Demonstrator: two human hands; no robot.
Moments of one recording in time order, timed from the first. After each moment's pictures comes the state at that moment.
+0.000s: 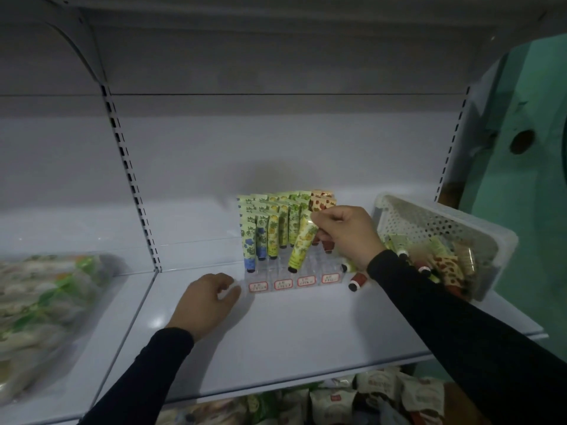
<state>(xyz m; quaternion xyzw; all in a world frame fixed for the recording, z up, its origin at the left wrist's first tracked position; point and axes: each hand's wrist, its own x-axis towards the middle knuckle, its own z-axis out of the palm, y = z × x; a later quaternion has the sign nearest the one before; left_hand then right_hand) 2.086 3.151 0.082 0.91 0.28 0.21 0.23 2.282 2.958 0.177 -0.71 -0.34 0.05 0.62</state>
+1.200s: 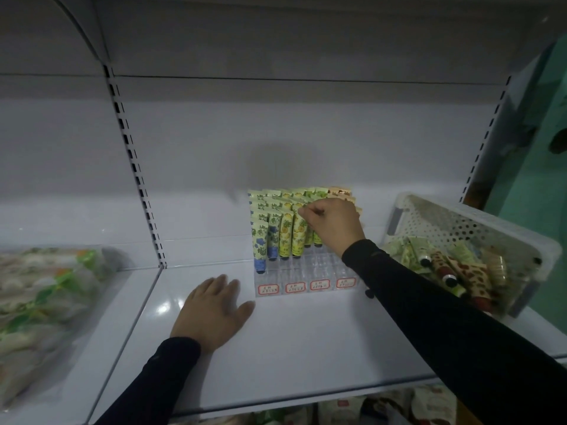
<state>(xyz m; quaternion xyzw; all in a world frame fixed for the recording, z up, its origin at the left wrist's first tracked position) 2.093 3.164 0.056 0.95 0.27 0.13 0.05 2.303 3.028 0.167 -0.79 -0.43 -0.11 0.42</state>
